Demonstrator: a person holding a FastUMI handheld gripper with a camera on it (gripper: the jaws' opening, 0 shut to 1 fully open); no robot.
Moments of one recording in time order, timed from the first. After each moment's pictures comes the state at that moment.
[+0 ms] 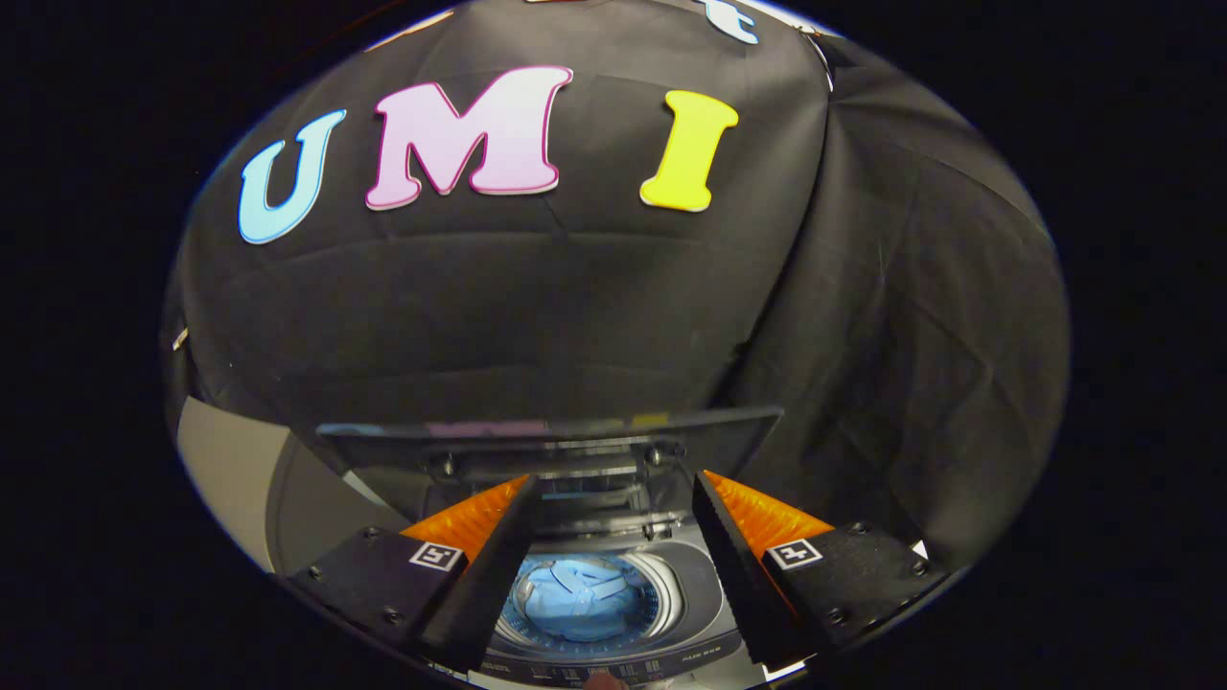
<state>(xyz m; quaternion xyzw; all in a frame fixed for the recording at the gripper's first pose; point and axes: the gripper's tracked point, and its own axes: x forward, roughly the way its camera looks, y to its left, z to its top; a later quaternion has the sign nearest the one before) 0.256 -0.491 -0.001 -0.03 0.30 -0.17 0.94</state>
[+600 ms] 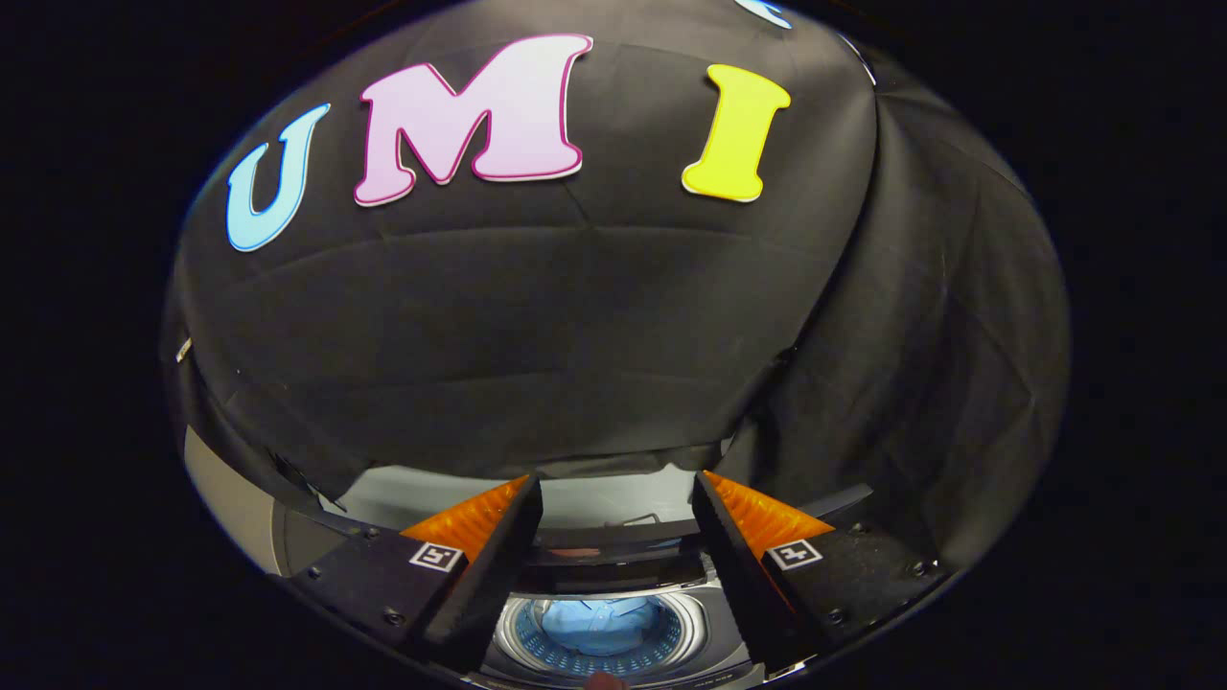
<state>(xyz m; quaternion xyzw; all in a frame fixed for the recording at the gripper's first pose) 0.335 -0.493 -0.042 -0.02 0.34 -0.14 0.93</state>
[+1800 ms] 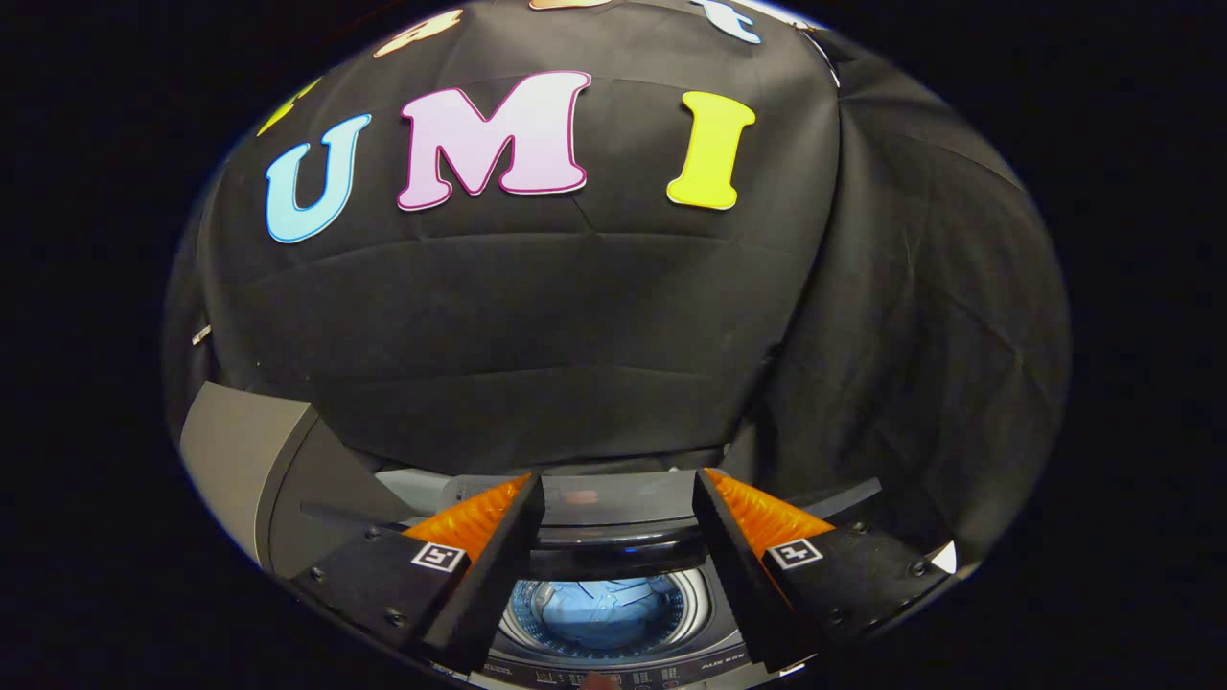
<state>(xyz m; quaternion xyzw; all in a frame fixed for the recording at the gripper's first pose) 0.231 -0.477 -0.051 -0.01 0.28 -0.13 0.95</state>
